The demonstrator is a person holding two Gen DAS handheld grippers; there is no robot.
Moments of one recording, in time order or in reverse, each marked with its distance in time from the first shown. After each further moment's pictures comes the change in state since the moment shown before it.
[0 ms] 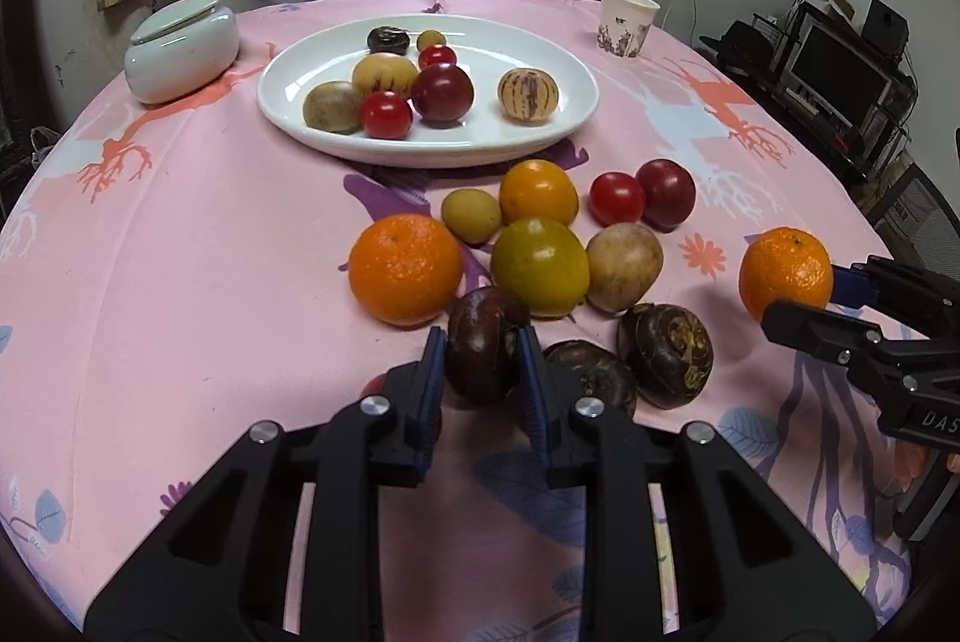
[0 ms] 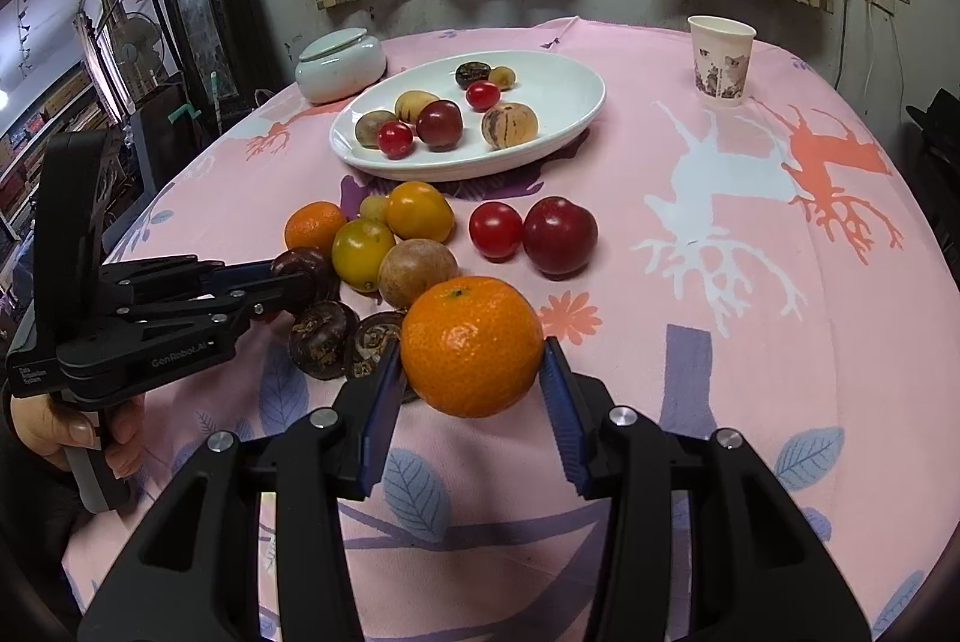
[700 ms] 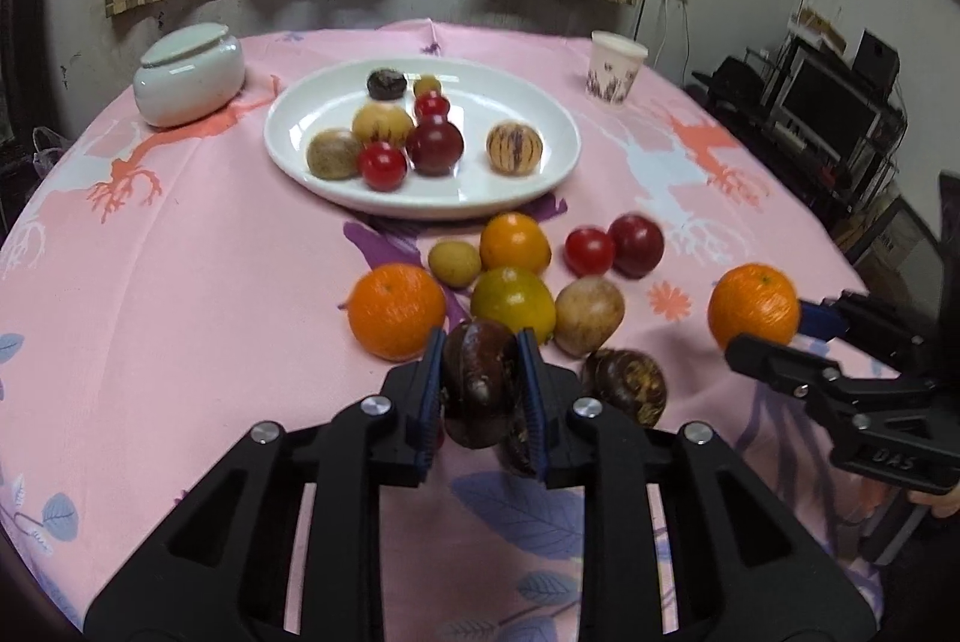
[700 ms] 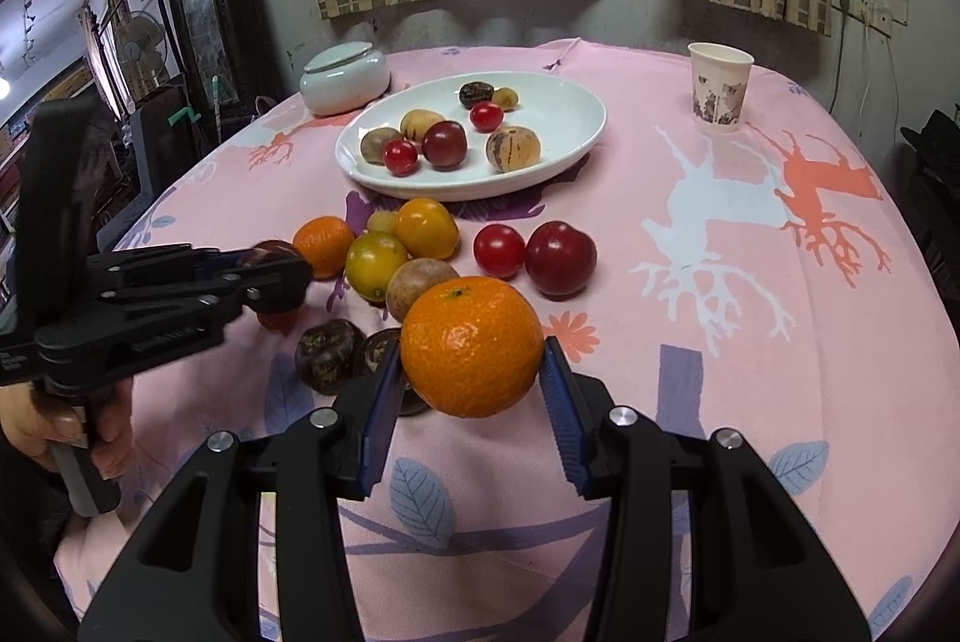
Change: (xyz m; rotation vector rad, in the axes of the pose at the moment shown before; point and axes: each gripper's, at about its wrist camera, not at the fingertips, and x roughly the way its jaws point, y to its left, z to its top) left arm -0.034 0.001 0.013 -0.048 -0.087 -0.031; right arm -0.010 0.006 0.004 -0.023 -0.046 -0.020
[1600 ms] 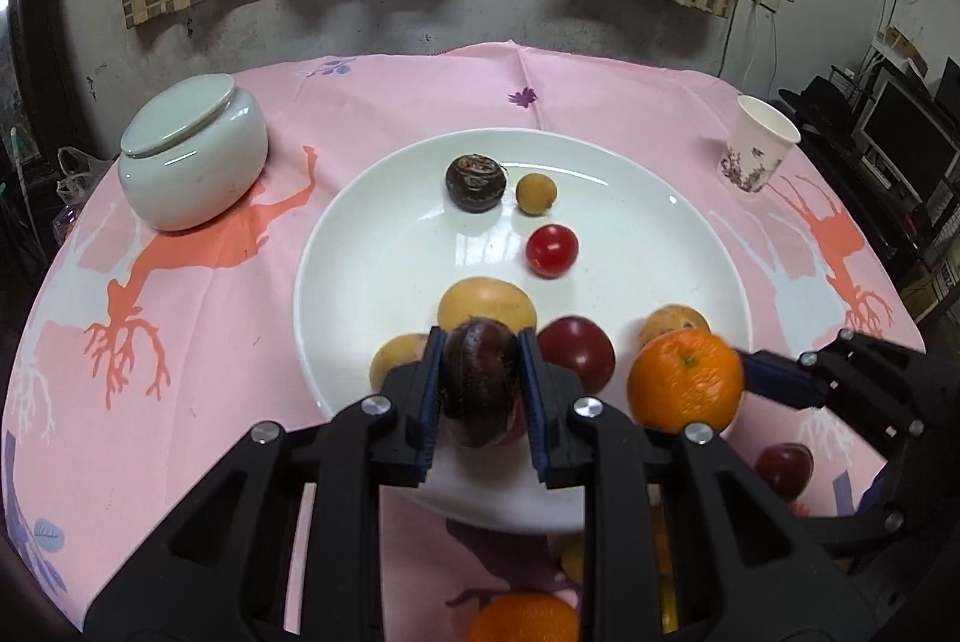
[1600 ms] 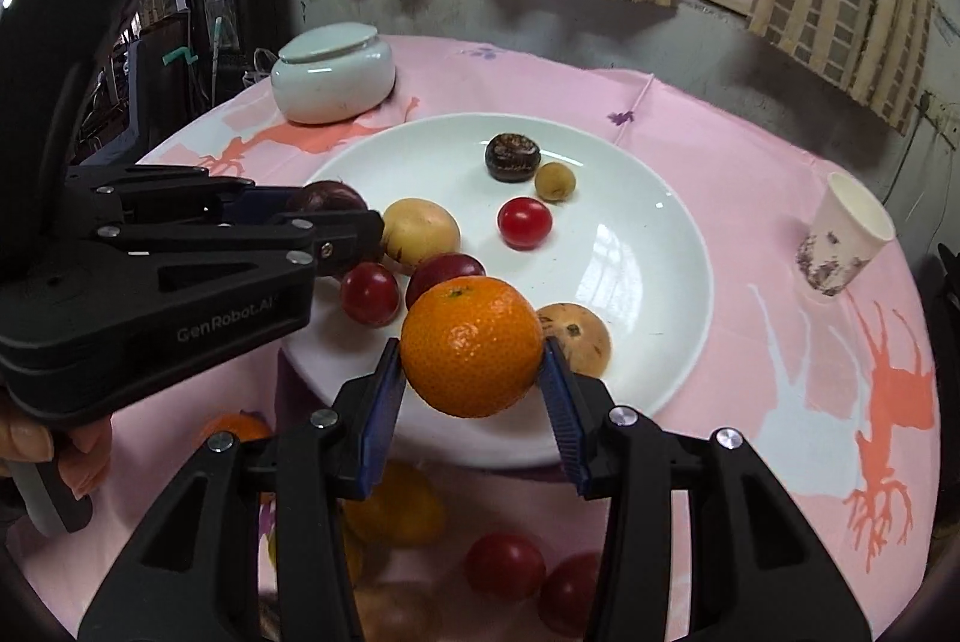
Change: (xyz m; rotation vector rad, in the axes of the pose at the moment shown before) left arm 0.102 0.050 0.128 -0.040 0.051 0.152; right arm 0.135 0.025 0.128 -0.190 0.086 -0.036
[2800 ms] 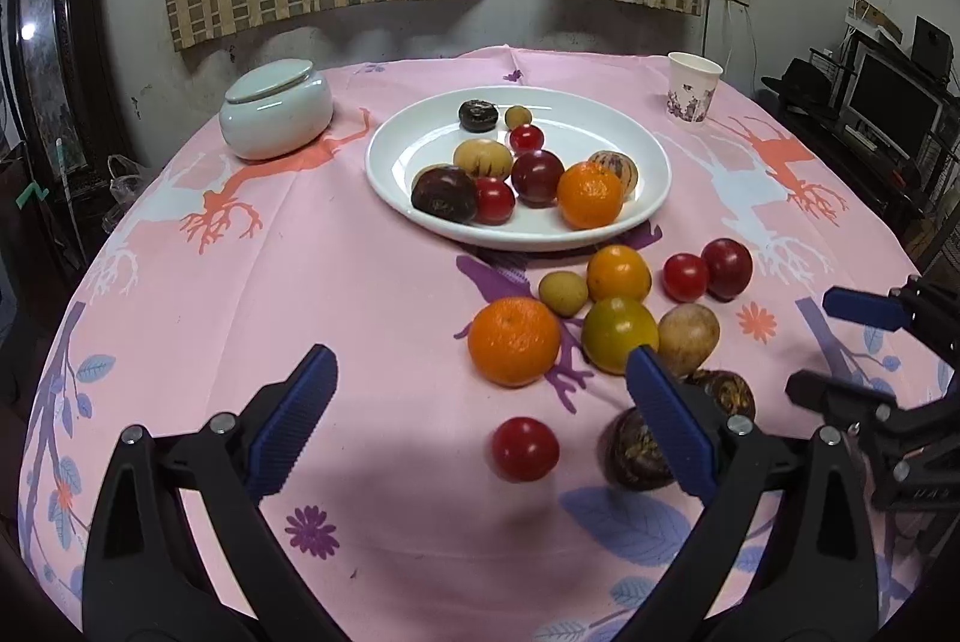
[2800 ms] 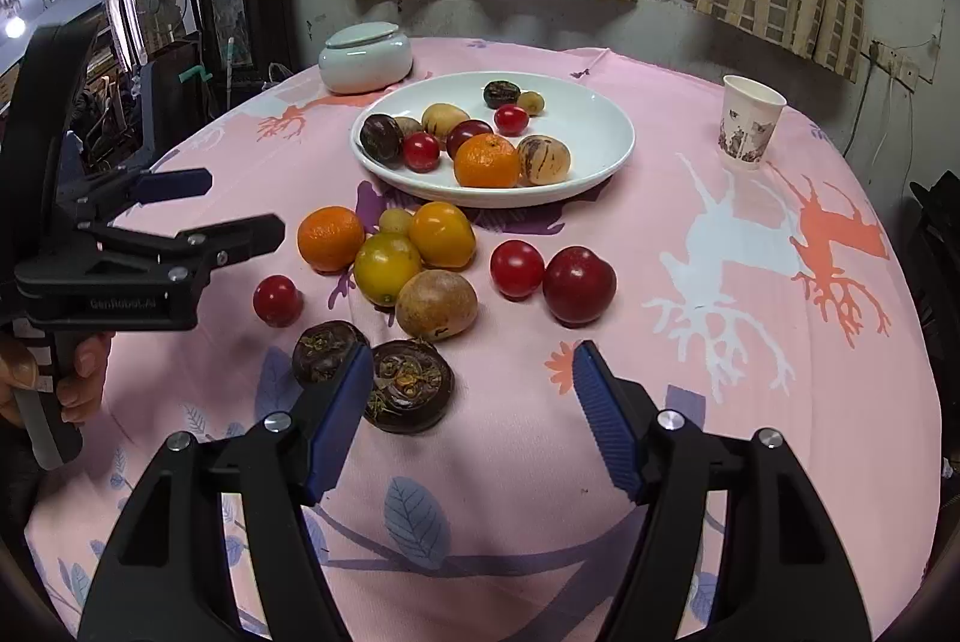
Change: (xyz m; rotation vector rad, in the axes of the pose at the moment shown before) left arm -0.109 -0.014 -0.131 0.057 -0.085 0.070; right arm -0.114 0.010 -0.127 0.063 -0.061 0.012
